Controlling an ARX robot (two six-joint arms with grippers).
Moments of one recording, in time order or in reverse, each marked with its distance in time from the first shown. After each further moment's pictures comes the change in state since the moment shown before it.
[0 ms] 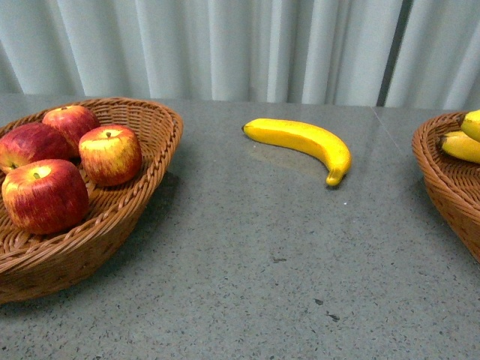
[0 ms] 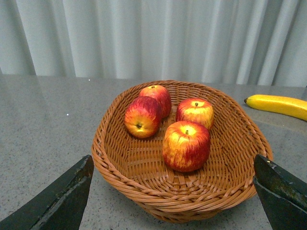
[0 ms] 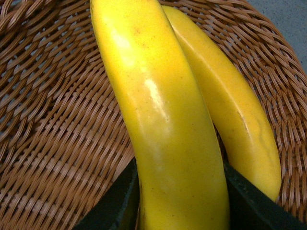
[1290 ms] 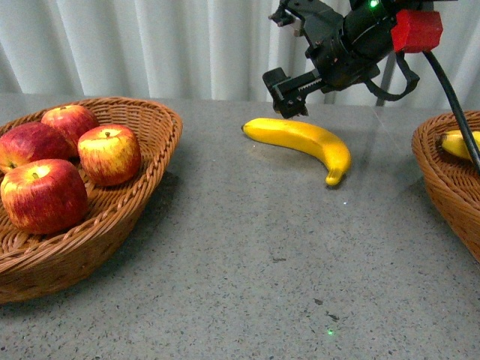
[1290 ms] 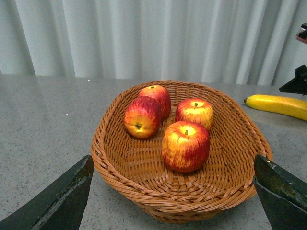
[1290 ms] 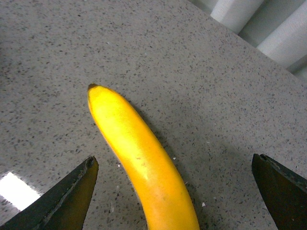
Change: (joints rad) left arm 0.000 0.000 0.000 0.000 0.000 0.000; right arm 0.528 0.692 0.950 -0.170 0.196 0.388
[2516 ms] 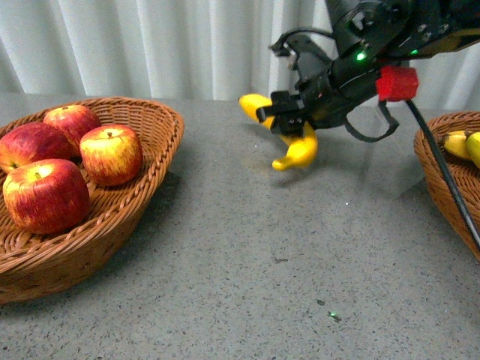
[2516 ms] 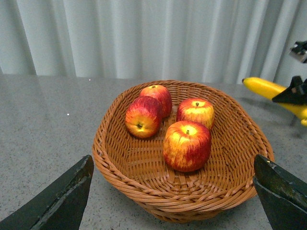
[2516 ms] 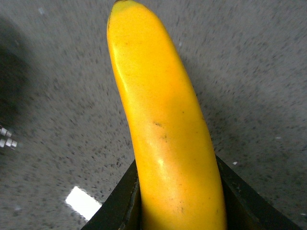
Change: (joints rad) left arm 0.000 0.000 0.000 0.000 0.000 0.000; right arm -0.015 0.038 -0.070 0.127 -0.153 0.238
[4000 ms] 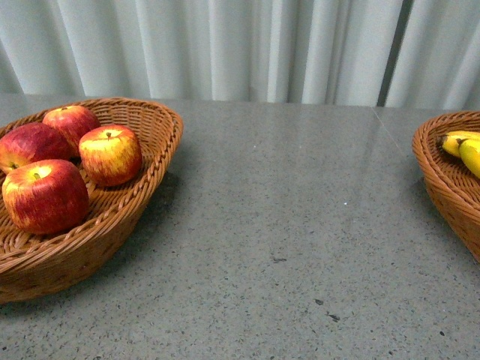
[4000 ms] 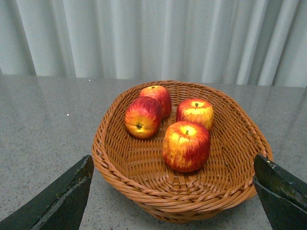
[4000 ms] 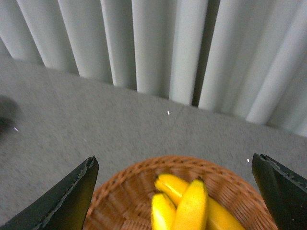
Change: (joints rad) left arm 0.000 0.000 0.000 0.000 0.000 0.000; right arm -0.560 -0.851 -0.889 0.457 -0.354 -0.121
